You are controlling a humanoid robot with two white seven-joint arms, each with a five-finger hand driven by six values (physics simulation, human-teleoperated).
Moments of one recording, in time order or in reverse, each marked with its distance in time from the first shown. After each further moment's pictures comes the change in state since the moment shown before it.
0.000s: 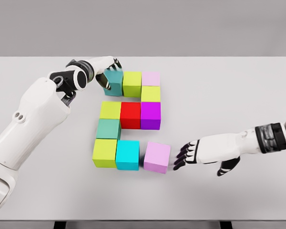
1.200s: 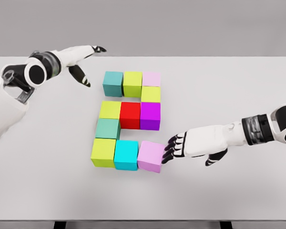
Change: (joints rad) left arm 0.020 0.253 0.050 -0.190 0.207 -0.170 0.000; right arm -0.049 0.089 -0.013 0.002 0.064 0.000 0.000
